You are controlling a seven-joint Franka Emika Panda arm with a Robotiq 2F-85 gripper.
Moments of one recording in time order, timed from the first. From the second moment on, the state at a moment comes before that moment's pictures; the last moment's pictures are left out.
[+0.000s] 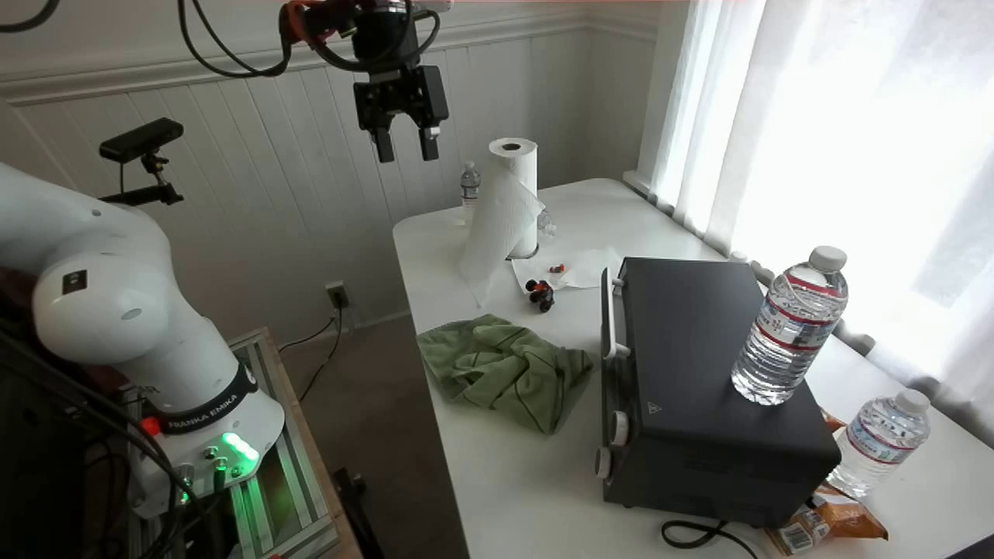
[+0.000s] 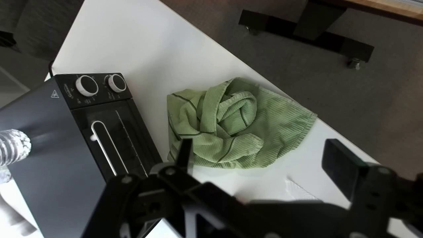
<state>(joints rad) -0.02 -0.54 0.03 -2.28 -0.28 1.63 -0.24</state>
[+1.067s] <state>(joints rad) -0.05 -0.47 -0.16 -2.28 -0.28 1.71 -0.32</state>
